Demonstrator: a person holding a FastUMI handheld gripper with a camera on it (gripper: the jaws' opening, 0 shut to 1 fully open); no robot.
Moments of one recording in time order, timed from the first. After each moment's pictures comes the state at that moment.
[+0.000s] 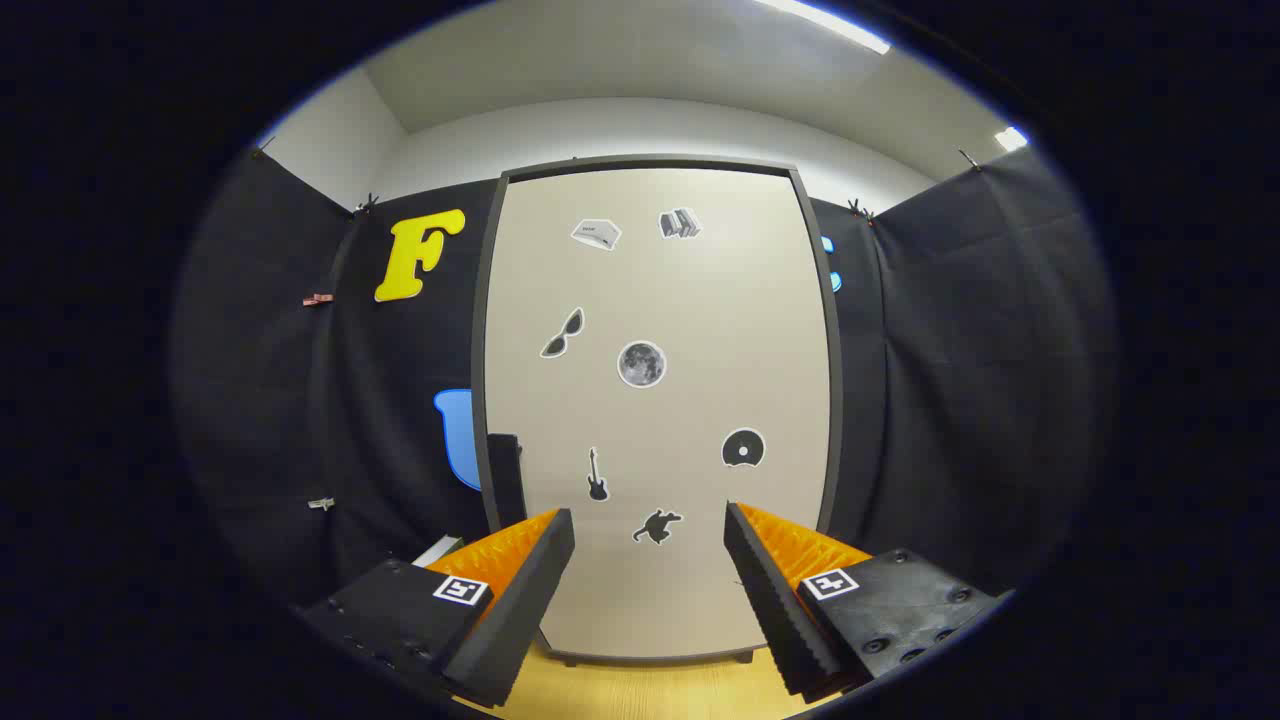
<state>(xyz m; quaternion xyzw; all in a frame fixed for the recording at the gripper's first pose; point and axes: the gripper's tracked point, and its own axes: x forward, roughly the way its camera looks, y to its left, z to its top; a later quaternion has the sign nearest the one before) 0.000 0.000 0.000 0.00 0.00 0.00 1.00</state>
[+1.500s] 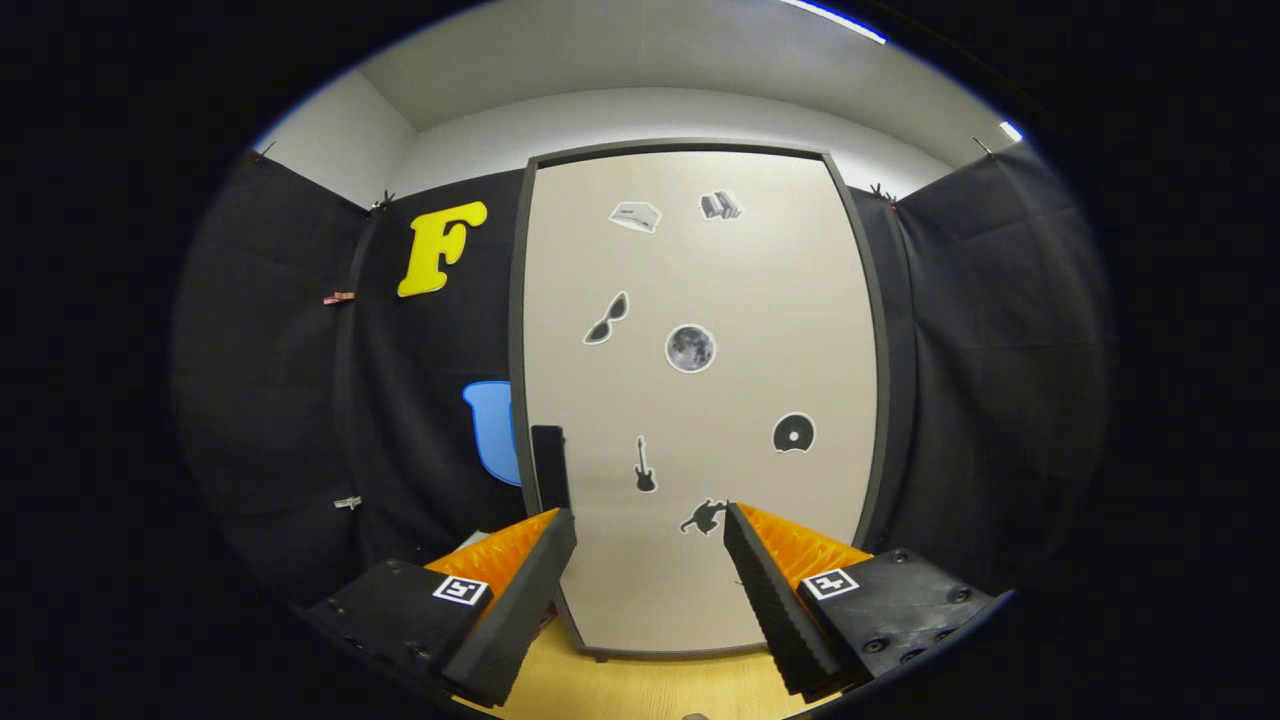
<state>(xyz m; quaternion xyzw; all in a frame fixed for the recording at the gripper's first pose) 0.007 0.044 -0.012 0.01 0.02 0.04 1.00</state>
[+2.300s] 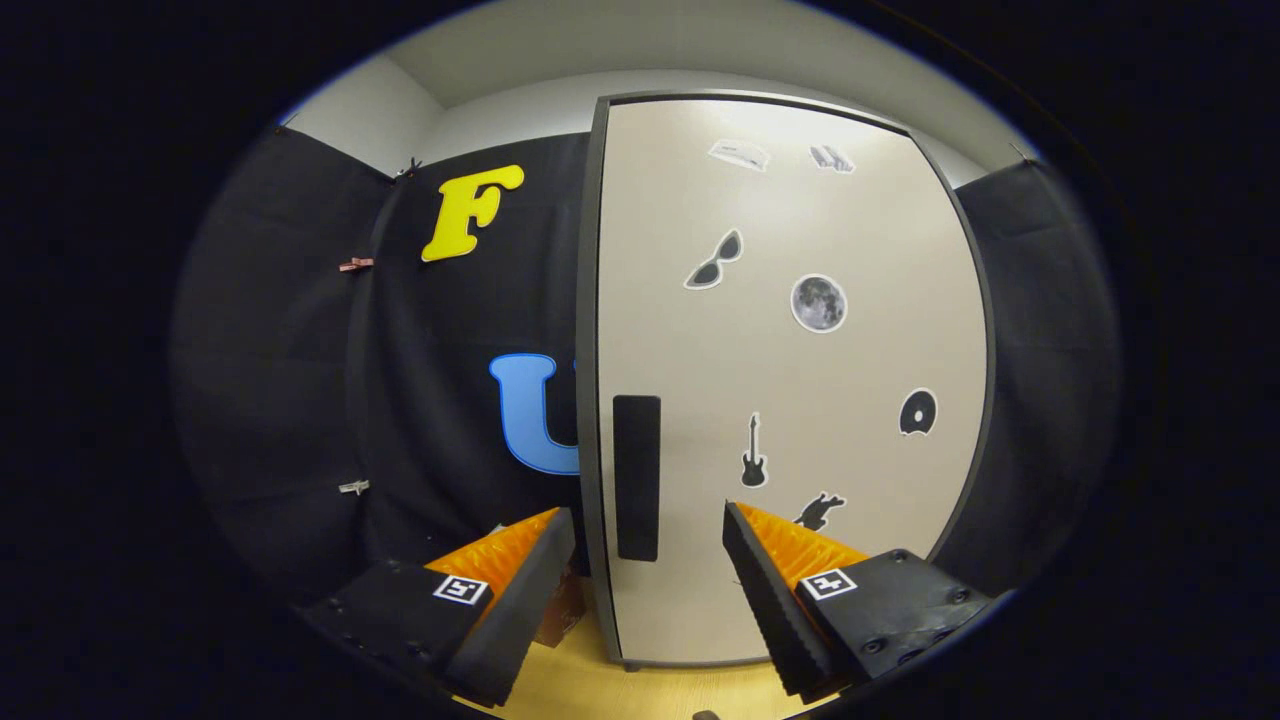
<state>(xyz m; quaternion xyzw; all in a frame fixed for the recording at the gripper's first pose) 0.074 0.121 -0.056 -0.02 0.04 0.06 1.00</state>
